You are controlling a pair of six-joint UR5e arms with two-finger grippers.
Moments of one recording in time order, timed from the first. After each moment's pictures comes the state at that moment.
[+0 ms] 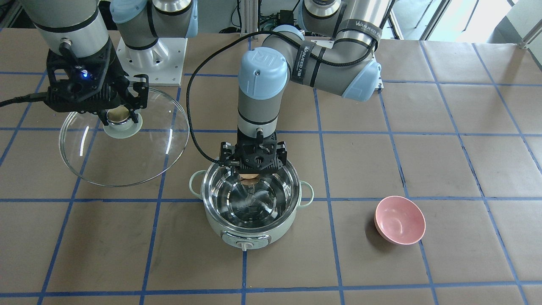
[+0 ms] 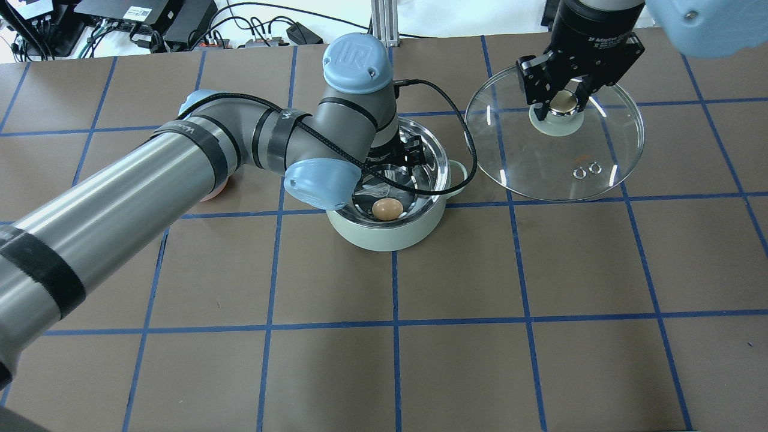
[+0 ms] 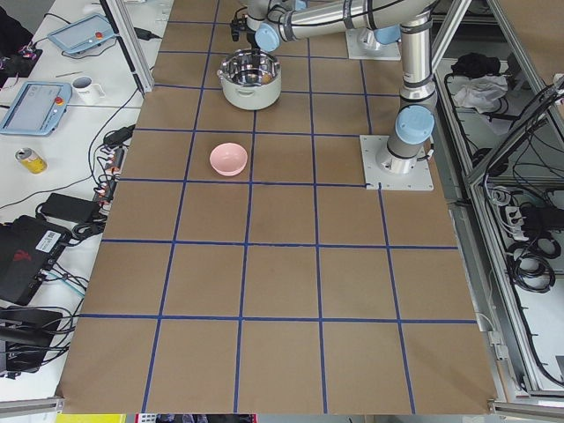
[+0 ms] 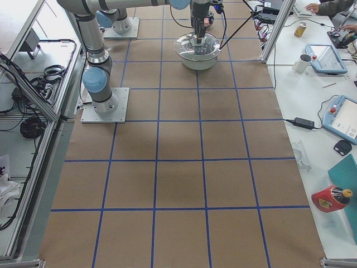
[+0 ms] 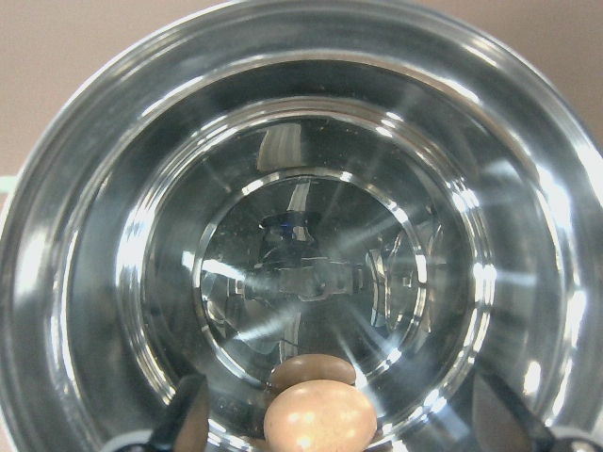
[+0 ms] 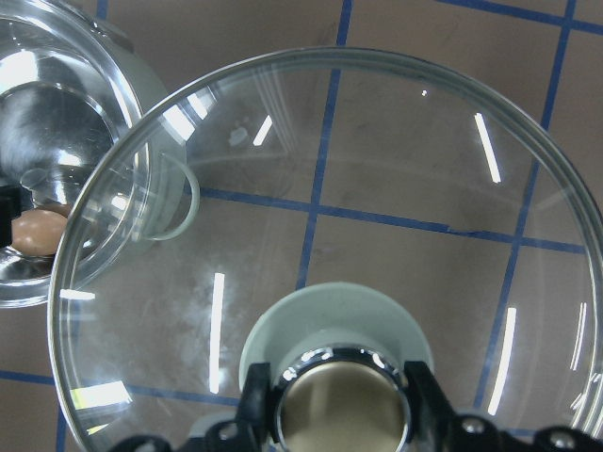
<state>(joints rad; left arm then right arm) -1.95 -1.92 -1.62 -1.05 1.56 -0.44 1.62 -1.49 1.43 -1.52 -1.63 -0.12</state>
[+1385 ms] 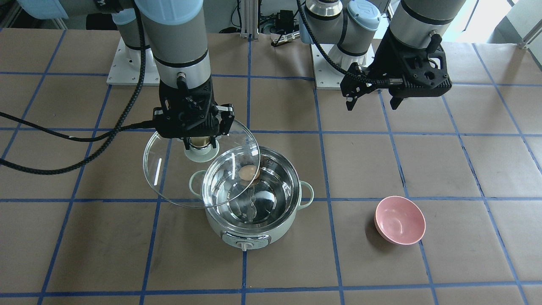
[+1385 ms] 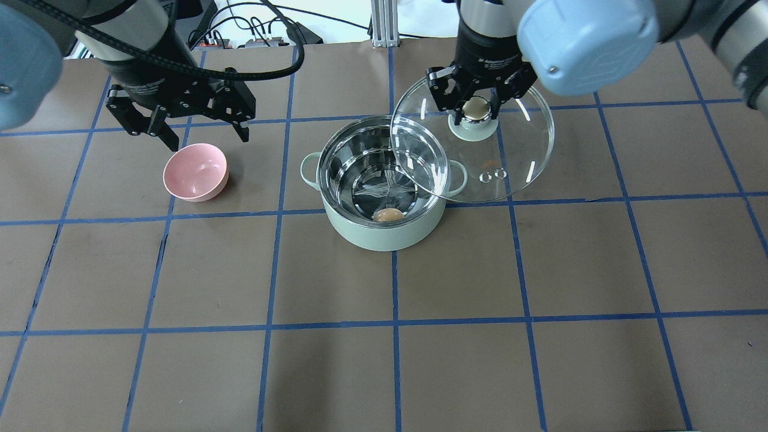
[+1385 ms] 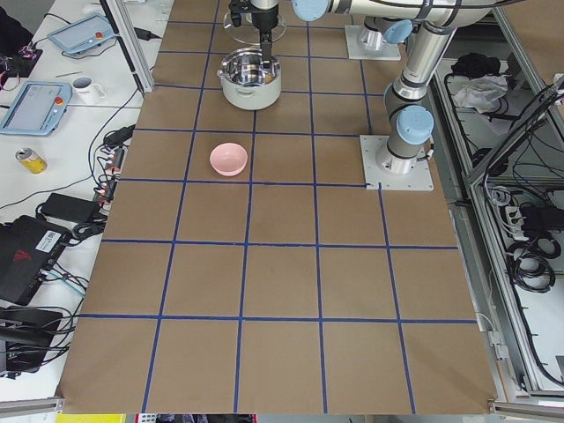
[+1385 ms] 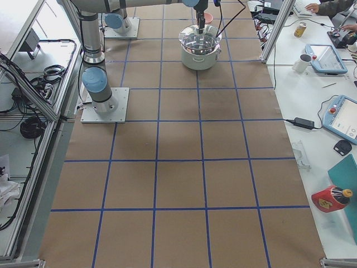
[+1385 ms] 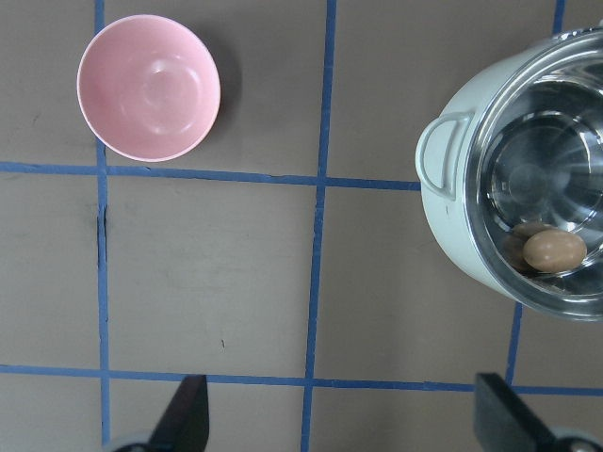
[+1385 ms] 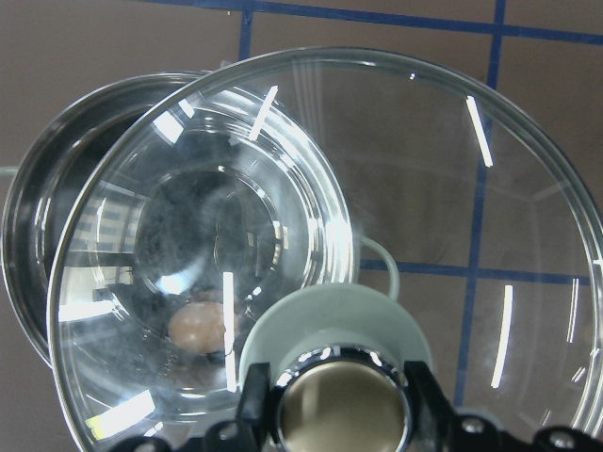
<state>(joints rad) -1.55 -1.57 -1.51 -1.63 1.55 -0.04 1.86 -1.35 1.41 -1.71 -1.61 0.19</state>
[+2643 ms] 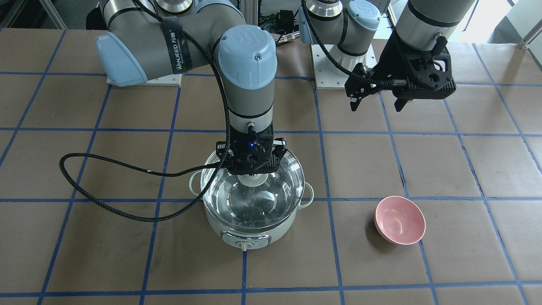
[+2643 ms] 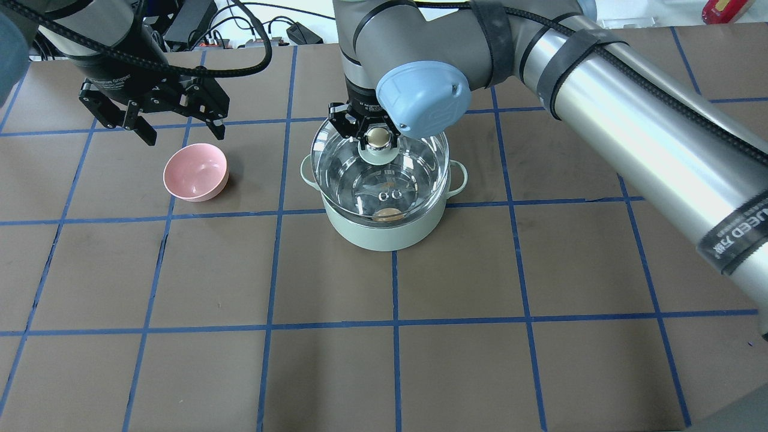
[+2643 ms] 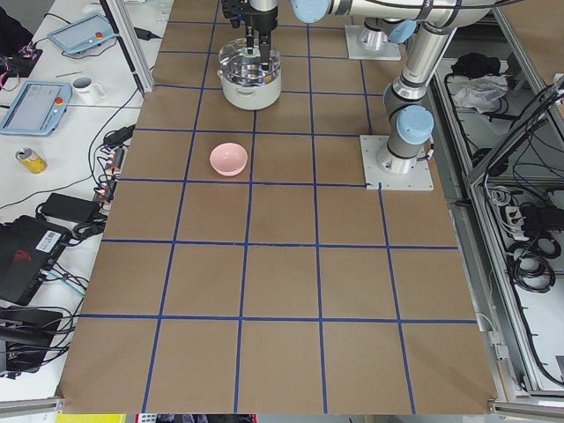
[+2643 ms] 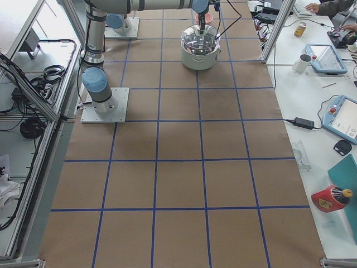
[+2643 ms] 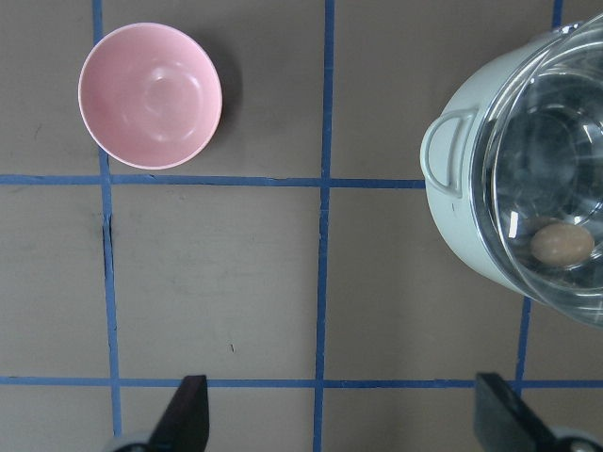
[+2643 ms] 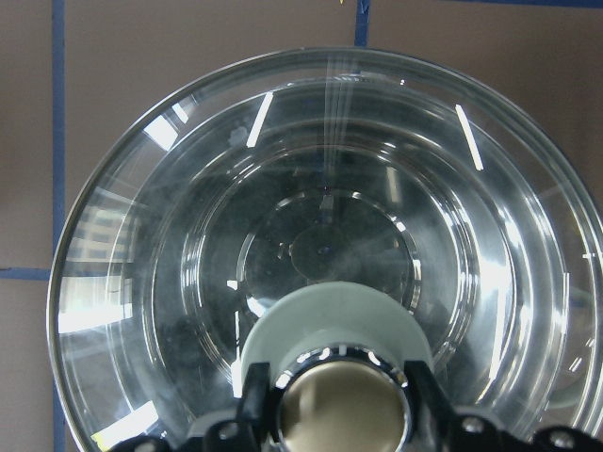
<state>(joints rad) -1.53 -1.57 -1.51 -1.63 1.55 0.01 1.98 -1.16 1.35 -1.83 -1.57 0.35</state>
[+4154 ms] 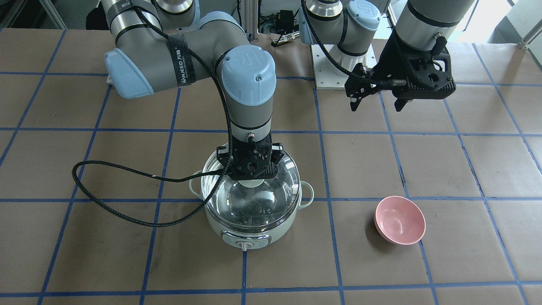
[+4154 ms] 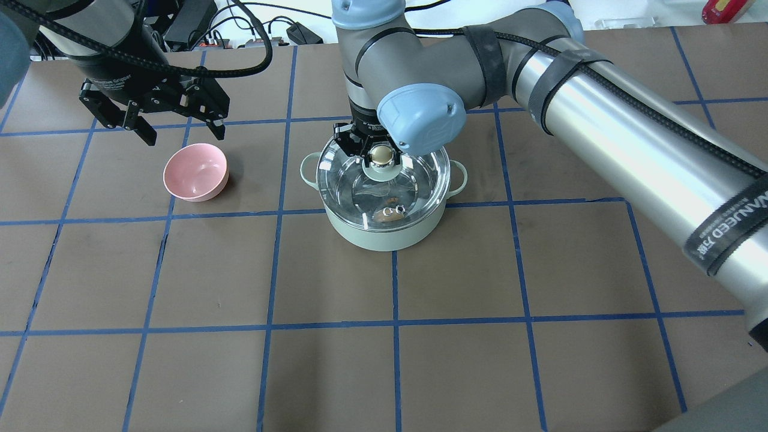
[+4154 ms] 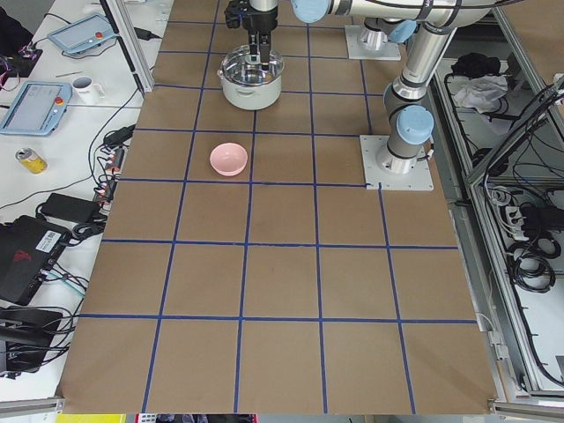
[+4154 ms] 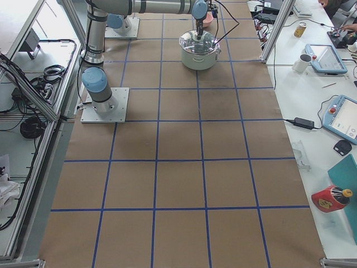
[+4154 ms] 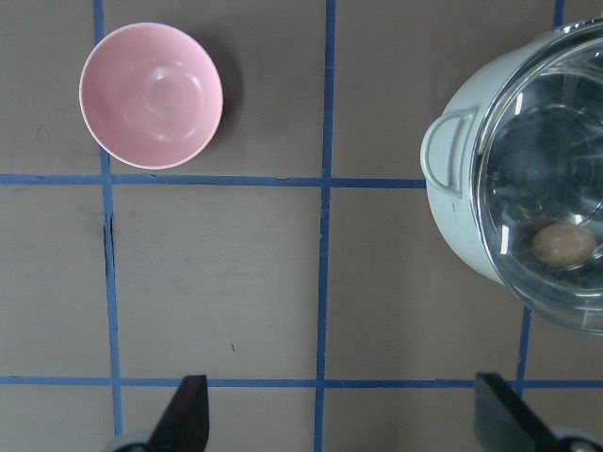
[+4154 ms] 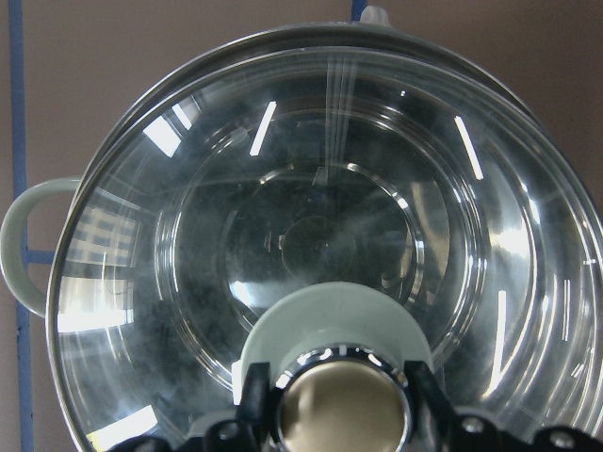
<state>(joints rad) -1.53 -1.57 -1.51 -1.63 1.56 0.00 1.98 -1.15 1.40 -1.85 -1.57 0.34</state>
